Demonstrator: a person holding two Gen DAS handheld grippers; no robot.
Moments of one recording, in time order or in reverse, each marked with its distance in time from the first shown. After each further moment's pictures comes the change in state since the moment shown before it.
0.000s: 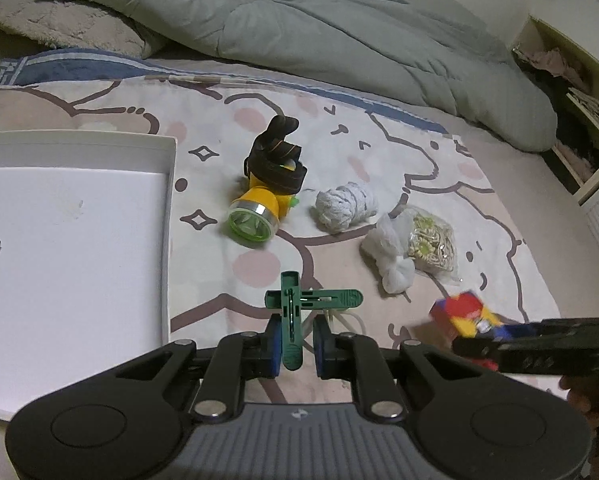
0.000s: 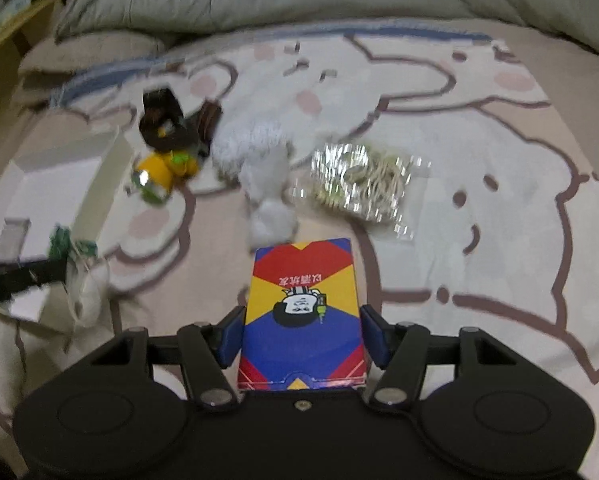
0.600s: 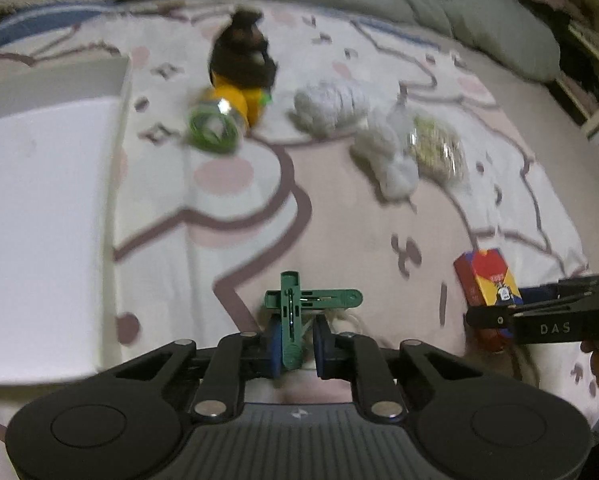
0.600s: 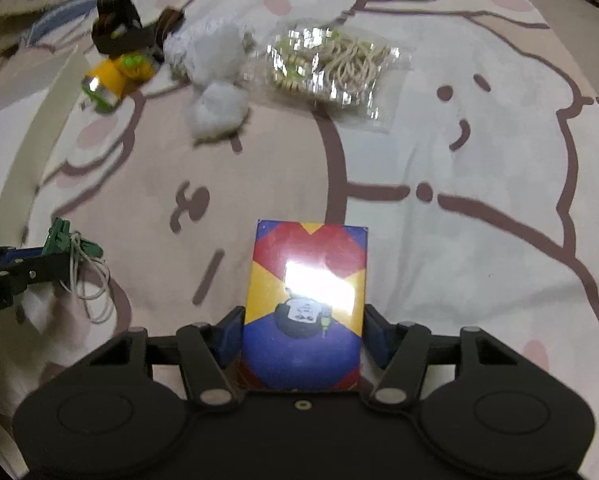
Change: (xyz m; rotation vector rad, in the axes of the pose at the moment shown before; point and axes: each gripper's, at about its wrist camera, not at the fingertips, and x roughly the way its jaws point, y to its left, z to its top) left arm 0.045 -0.016 -0.033 0.061 0.163 0.011; right arm 0.032 -0.029 -0.034 0.008 0.161 -0.024
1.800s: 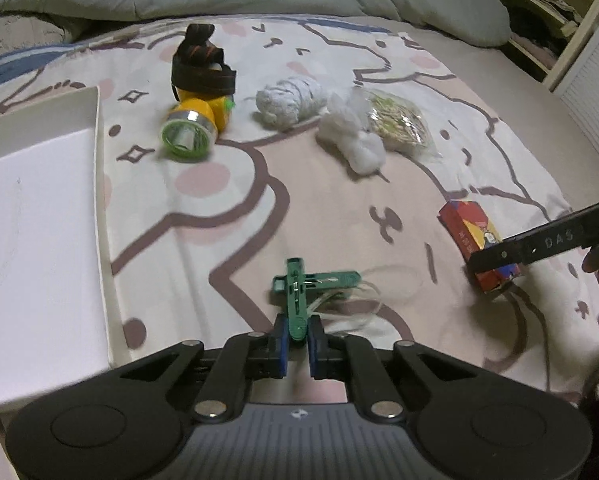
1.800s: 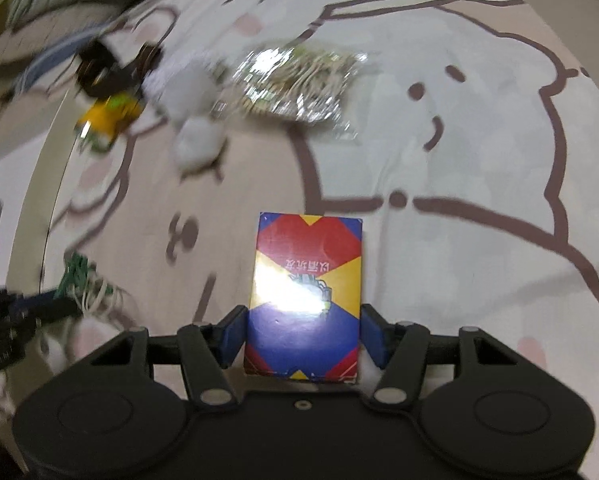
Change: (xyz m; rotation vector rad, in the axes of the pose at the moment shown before) left arm -0.008 -0.005 -0.023 0.191 -0.008 -0.037; right arm 0.000 -0.019 -0.002 0.084 0.002 0.063
